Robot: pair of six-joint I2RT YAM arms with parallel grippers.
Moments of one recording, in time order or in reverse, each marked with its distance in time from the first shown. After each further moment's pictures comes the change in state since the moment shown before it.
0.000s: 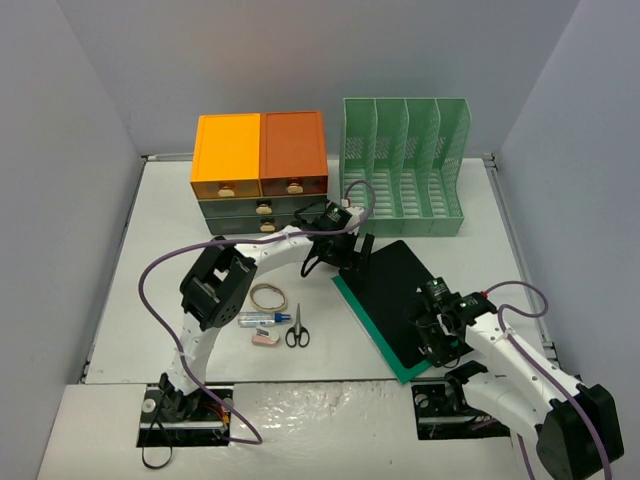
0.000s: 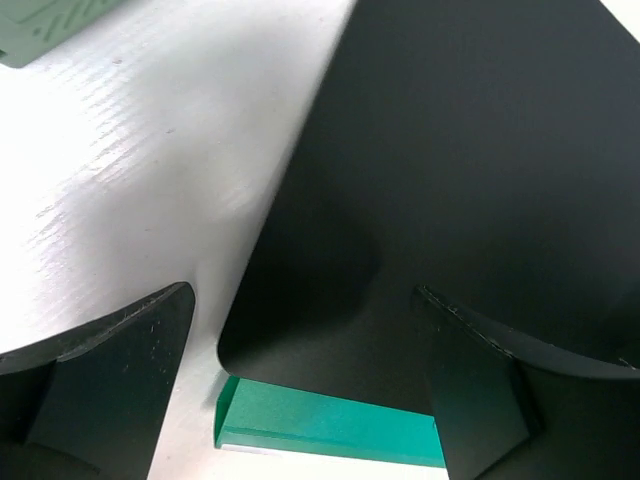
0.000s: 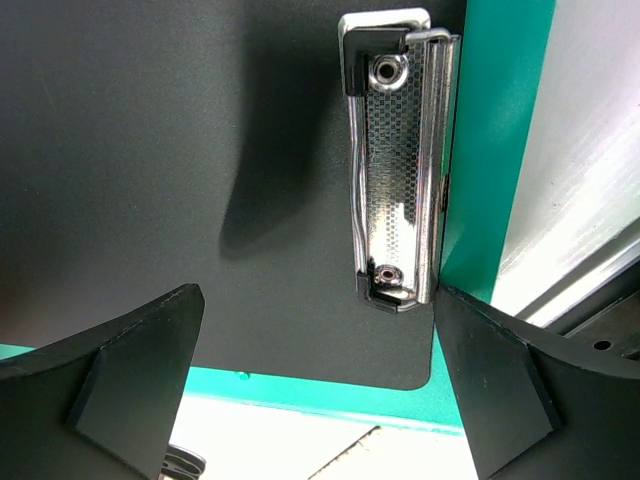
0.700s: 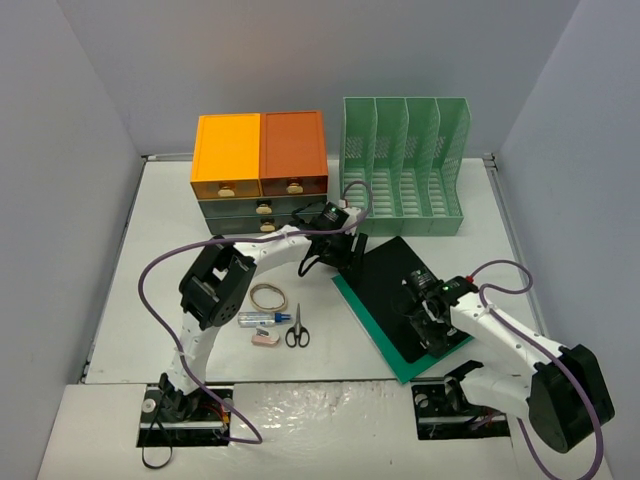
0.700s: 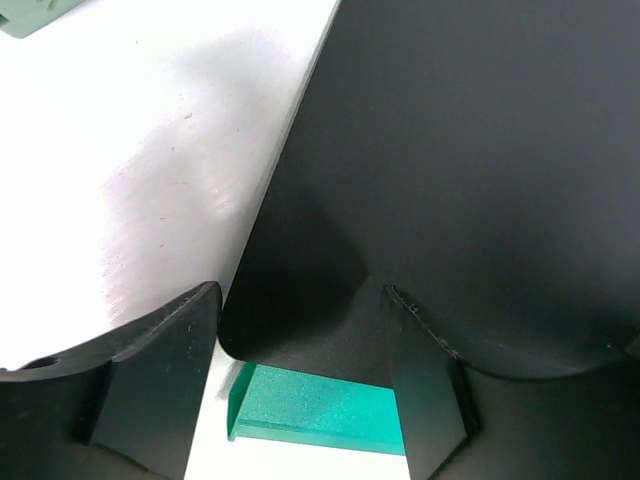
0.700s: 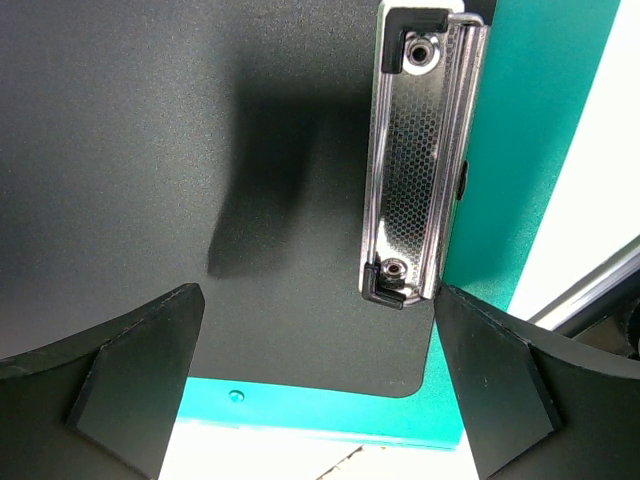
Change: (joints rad) left arm 0.008 0.000 -0.010 -0.009 0.016 -0.002; right arm 0.067 0.188 0.095 0.008 0.083 -0.070
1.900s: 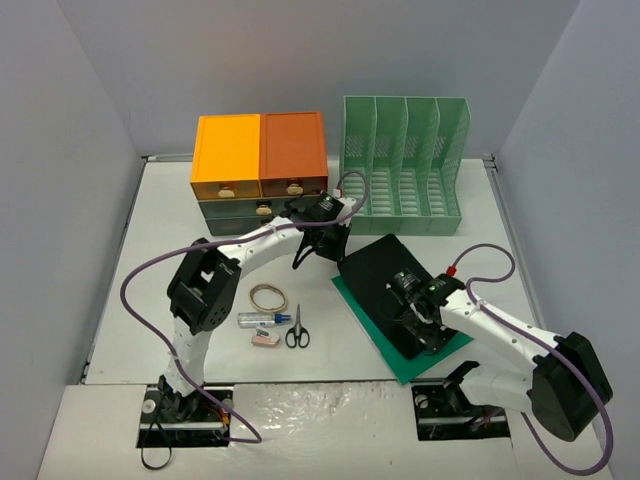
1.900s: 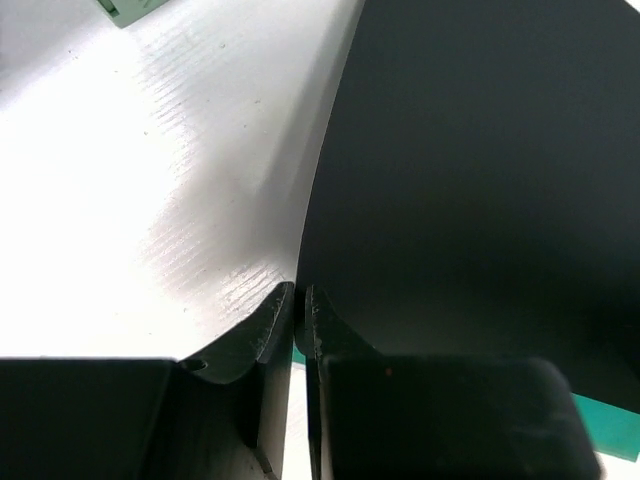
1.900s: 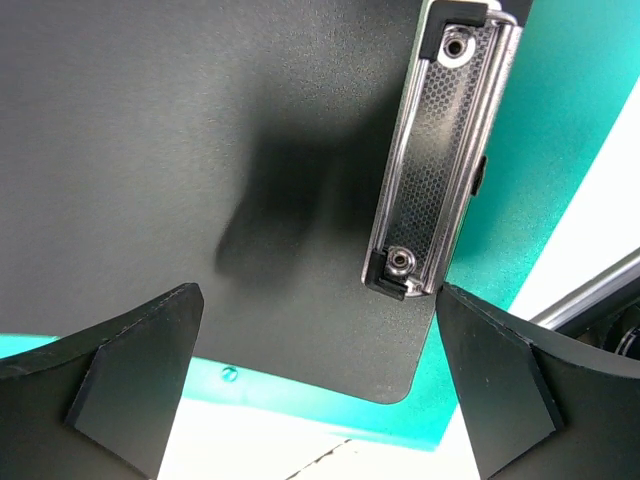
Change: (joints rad) left arm 0.015 -0.076 0.048 -0.154 -0.072 0.071; right arm 0.145 0.071 0.068 -0.019 0.090 -0.050
